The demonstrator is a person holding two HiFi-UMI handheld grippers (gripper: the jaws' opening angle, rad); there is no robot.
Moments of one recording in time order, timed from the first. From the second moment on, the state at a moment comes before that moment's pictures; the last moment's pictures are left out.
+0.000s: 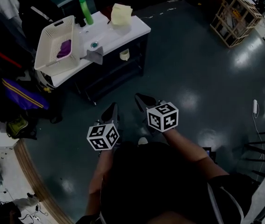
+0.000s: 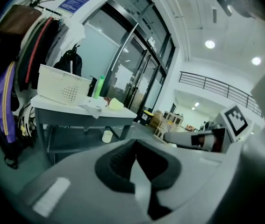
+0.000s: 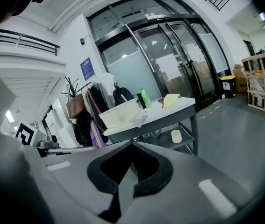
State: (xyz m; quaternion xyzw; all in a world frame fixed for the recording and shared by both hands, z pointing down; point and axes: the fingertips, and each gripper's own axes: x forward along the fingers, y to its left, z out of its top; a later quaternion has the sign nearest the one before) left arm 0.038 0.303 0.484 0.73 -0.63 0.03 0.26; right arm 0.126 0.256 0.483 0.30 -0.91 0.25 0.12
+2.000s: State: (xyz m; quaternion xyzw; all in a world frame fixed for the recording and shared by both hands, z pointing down) left arm -0.116 0.086 0.523 0.71 -0.65 0.05 0.28; right arm -0.005 0.042 0.501 0.30 -0.91 0.26 0.15
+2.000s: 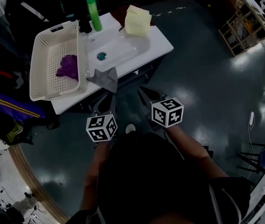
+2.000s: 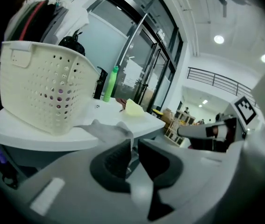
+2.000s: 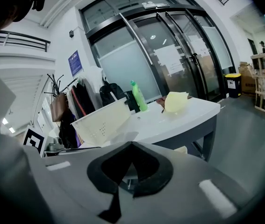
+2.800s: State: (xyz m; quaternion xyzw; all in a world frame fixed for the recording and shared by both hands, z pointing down) left arm -0.163 0.040 0.545 0.64 -0.70 0.09 0.30; right arm -0.053 -0.033 0.509 0.24 -0.92 0.27 0.16
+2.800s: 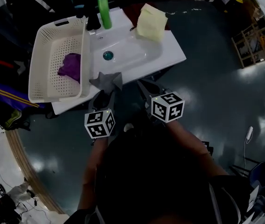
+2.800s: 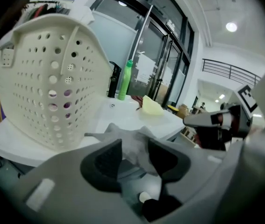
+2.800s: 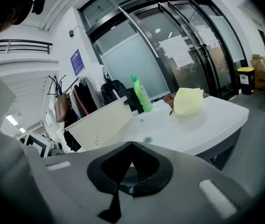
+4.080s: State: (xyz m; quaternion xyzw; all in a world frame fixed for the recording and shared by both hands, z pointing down) left arm -0.190 0.000 0.565 0.46 -0.82 0.14 0.30; right arm -0.121 -0.106 0.515 0.02 -0.94 0.25 0.23
